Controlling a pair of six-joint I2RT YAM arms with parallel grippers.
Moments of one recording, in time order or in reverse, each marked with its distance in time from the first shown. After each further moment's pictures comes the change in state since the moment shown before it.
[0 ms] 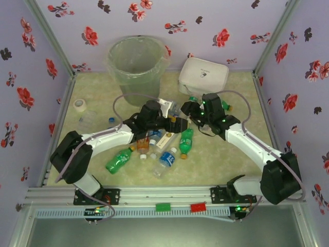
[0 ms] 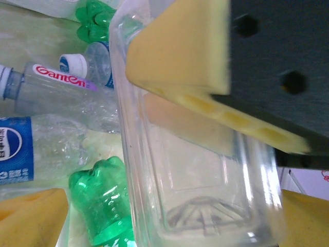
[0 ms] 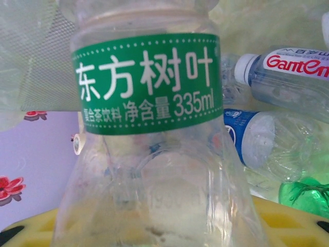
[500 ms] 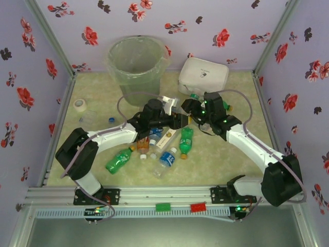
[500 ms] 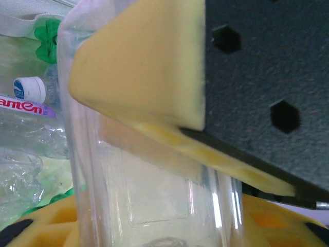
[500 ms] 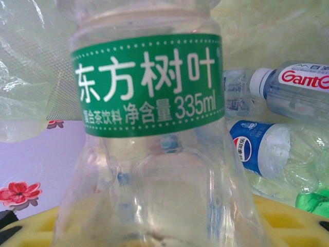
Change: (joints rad) left arm -0.005 0.054 0.027 0.142 0.053 -0.076; right arm 0.000 -0.016 -0.001 0.043 0.008 0.025
